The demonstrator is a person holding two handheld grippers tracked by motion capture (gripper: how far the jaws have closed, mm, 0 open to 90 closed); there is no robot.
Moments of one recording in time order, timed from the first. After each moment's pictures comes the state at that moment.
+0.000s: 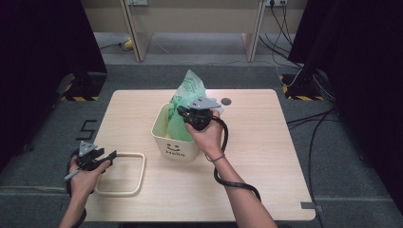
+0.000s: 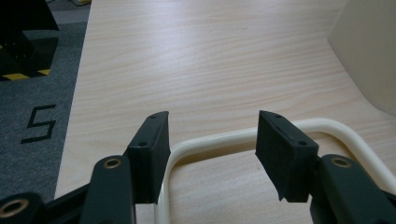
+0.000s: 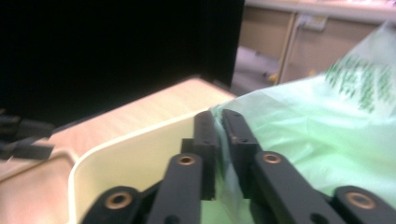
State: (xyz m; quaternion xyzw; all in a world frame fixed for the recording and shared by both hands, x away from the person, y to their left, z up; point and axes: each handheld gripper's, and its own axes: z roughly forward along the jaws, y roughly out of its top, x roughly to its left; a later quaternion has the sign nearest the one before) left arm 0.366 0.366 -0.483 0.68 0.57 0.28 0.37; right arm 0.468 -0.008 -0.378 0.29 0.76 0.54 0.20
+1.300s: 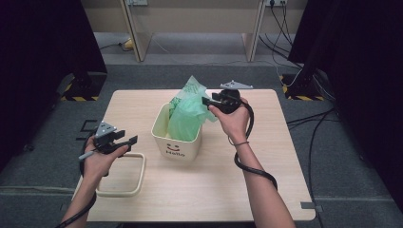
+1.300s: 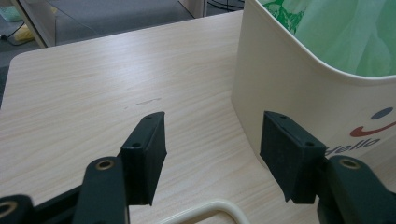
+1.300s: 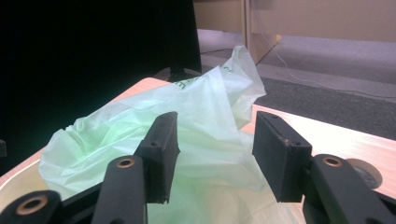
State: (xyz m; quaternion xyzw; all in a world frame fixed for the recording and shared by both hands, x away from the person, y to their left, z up) left arm 0.393 0.304 -0.421 0.72 0.49 0.25 0.42; right arm 0.511 -0.086 -0.357 0.41 0.73 0.52 0.17
